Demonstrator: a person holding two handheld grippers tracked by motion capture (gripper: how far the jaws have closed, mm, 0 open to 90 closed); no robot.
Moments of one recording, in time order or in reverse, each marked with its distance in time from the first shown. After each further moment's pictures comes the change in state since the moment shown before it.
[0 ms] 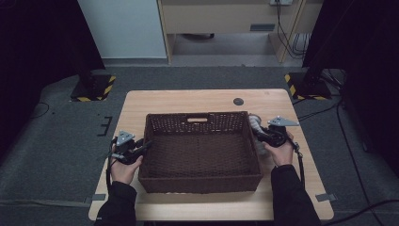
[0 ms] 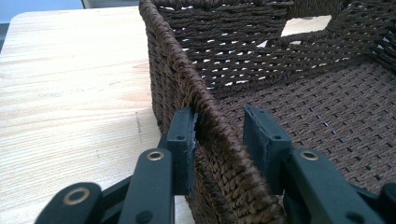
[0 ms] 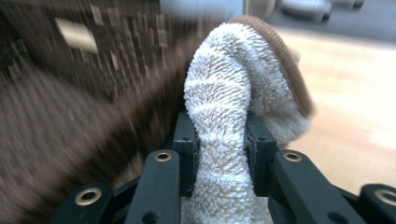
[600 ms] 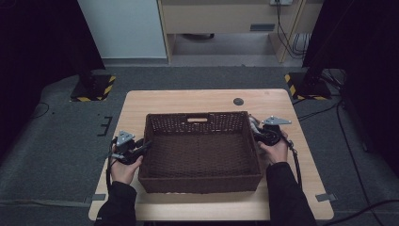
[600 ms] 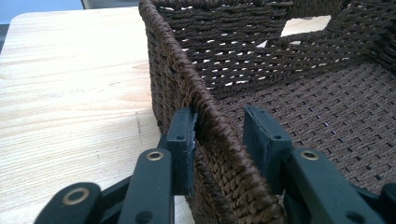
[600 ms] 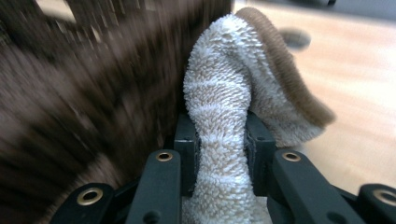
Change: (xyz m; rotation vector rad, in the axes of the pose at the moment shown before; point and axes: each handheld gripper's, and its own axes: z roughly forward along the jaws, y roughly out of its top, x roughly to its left) left arm 0.000 0.000 0.000 -0.002 -0.001 0.002; right arm -0.003 -0.010 0.026 0.085 -0.004 -0.026
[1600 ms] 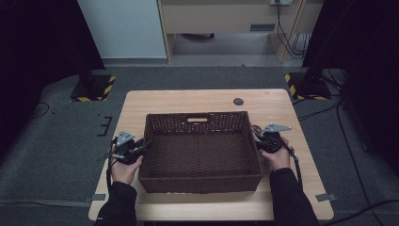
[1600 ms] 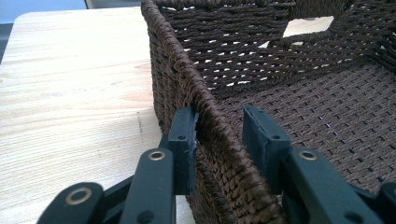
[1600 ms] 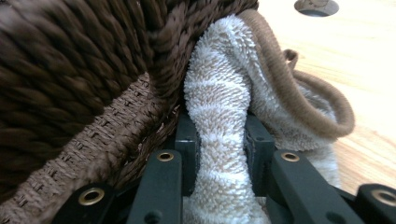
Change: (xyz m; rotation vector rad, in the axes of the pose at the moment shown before) left arm -0.001 0.000 0.000 -0.001 0.010 -0.007; right arm 0.008 -0.016 -0.012 0.066 0.053 -0.018
